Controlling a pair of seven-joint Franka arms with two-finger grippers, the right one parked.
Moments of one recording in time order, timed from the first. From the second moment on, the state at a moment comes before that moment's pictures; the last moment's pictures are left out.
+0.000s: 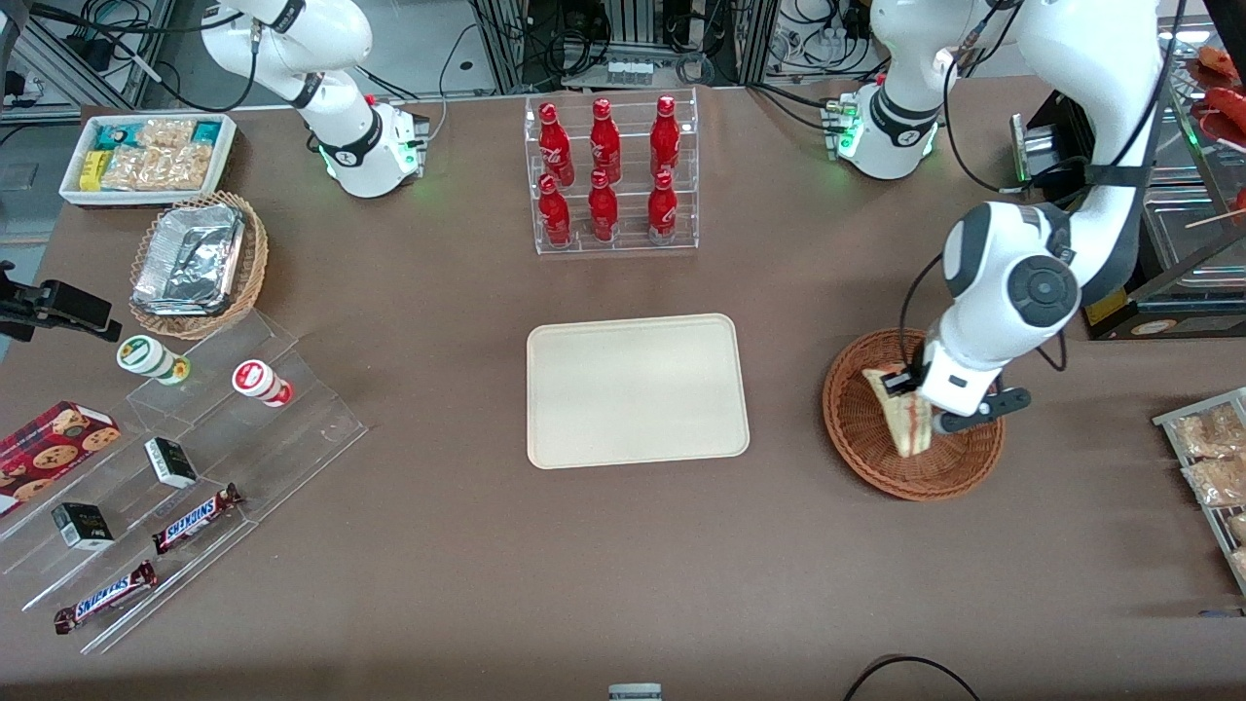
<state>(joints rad) -0.11 0.24 -0.15 -2.02 0.02 2.22 -0.51</state>
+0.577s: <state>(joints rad) -0.42 0.44 -0.16 -1.81 0.00 2.20 -0.75</state>
